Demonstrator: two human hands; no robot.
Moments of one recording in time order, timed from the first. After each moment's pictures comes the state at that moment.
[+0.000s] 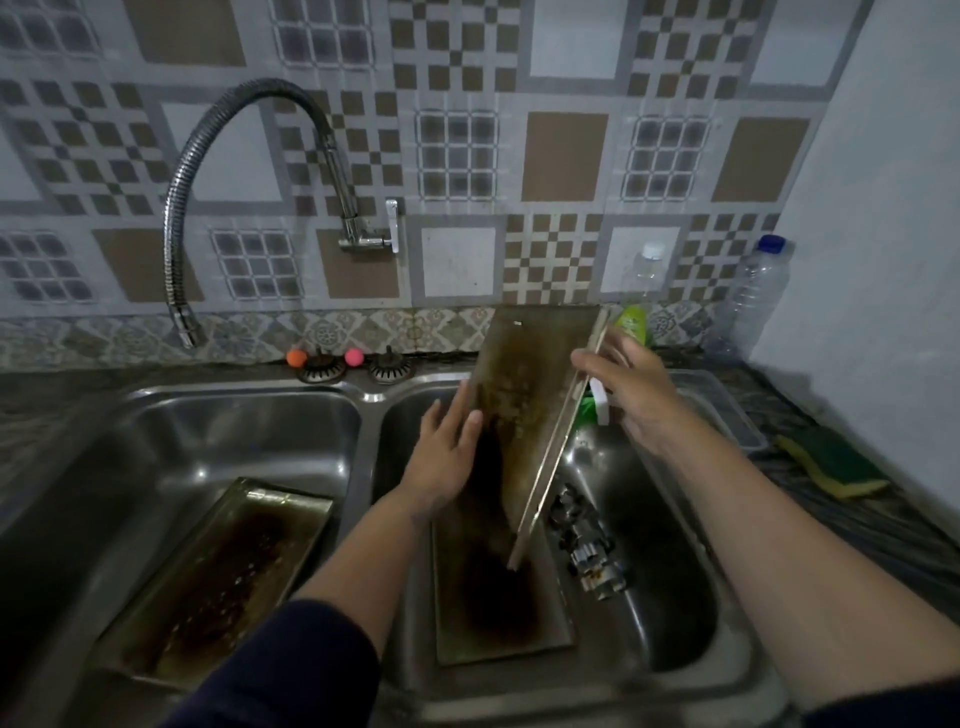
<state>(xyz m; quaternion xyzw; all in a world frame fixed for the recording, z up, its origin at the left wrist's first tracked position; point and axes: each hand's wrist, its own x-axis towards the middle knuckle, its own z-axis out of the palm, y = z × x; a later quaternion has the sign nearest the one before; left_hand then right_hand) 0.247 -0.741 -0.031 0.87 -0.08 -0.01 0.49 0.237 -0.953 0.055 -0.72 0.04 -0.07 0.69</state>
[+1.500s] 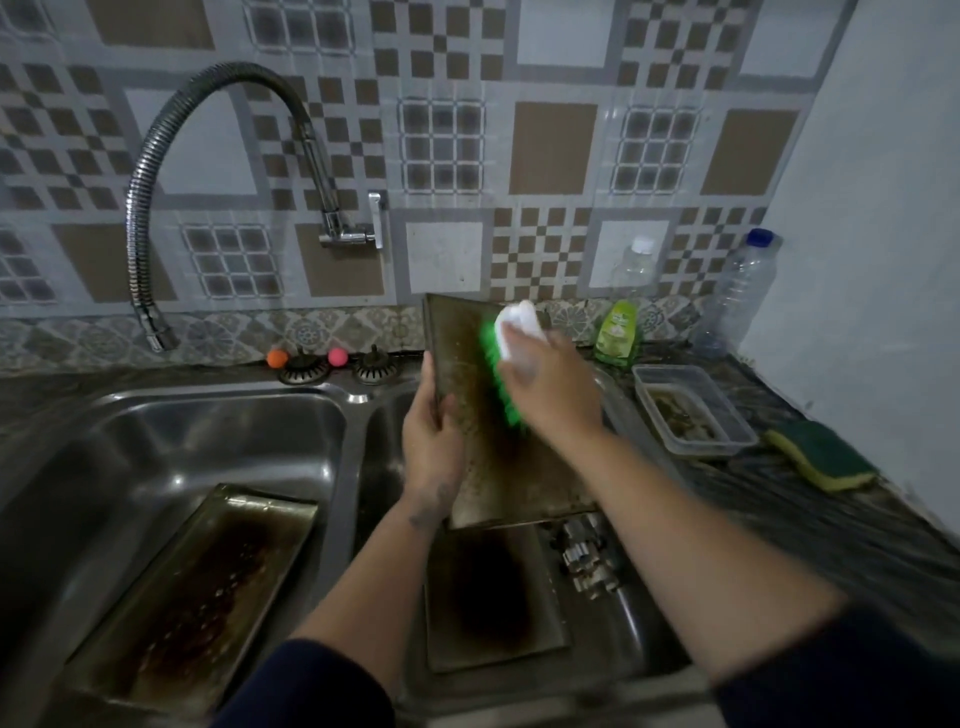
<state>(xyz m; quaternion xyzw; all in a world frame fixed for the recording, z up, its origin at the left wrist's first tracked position) 0.239 -0.768 -0.010 0.67 -0.04 0.15 0.72 0.270 -0.904 0.027 -0.93 -0.06 -0.24 0.26</state>
